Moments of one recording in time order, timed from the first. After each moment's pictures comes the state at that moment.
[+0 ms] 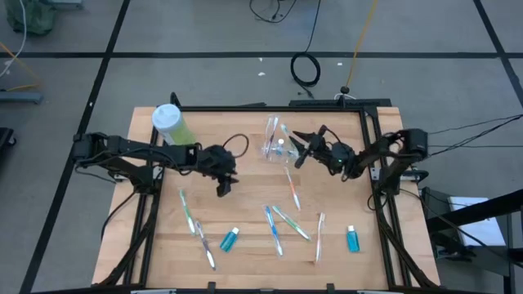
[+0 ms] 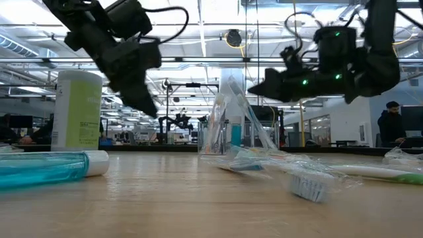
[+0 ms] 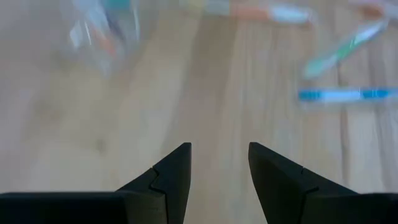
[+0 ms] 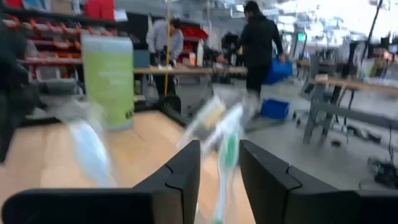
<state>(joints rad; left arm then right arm) 0.11 1.34 0.67 -0.14 0.11 -0.20 -0.24 1.71 0.34 1.47 0.37 -0.09</state>
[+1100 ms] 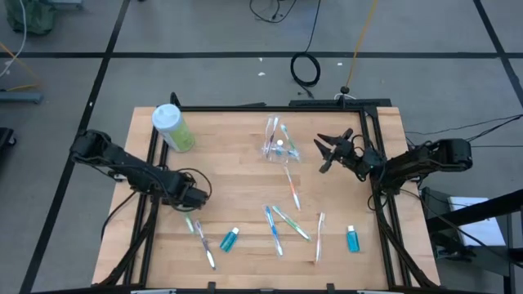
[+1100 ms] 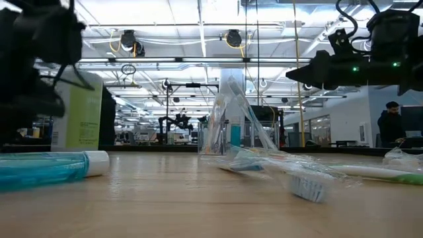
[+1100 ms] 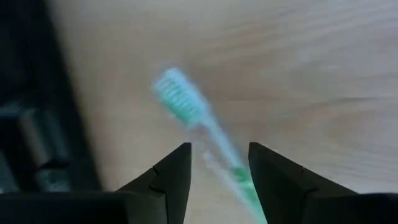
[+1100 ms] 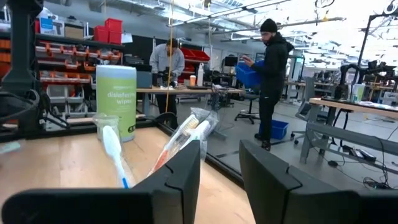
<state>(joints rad) -0.32 1.34 0.60 -1.02 0.12 -1.82 -0.22 1.27 0.02 1.44 0.37 -0.14</state>
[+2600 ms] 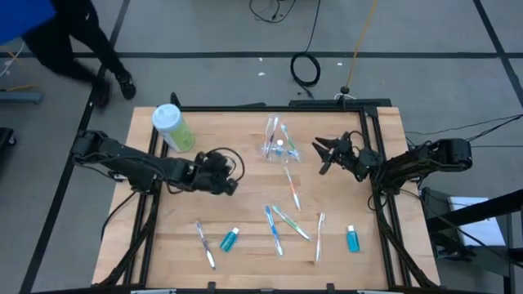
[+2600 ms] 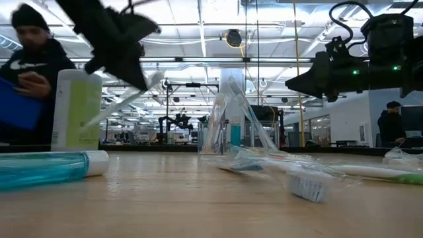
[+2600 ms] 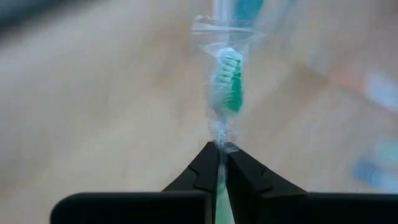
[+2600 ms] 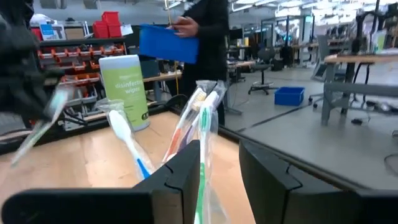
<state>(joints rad) -0.21 1.34 0.87 -0.58 -0.59 -0.89 -0.21 1.27 0.02 1.34 0.36 0.07</state>
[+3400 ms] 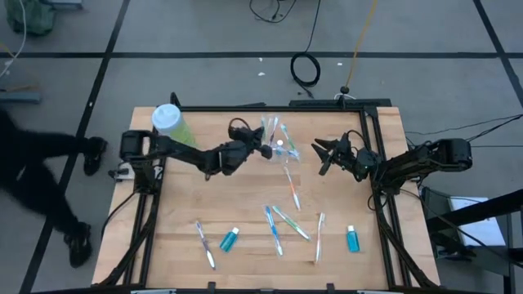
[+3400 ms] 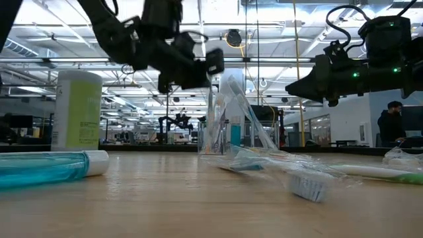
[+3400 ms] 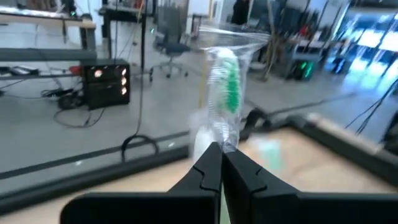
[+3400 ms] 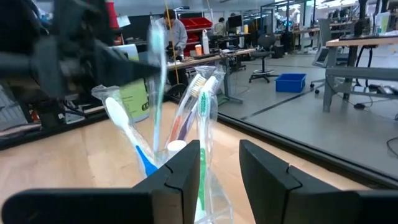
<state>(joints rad) 0.11 1.81 0.88 0.82 -0.80 -0.25 -0.21 1.27 0.02 1.28 0.36 0.13</state>
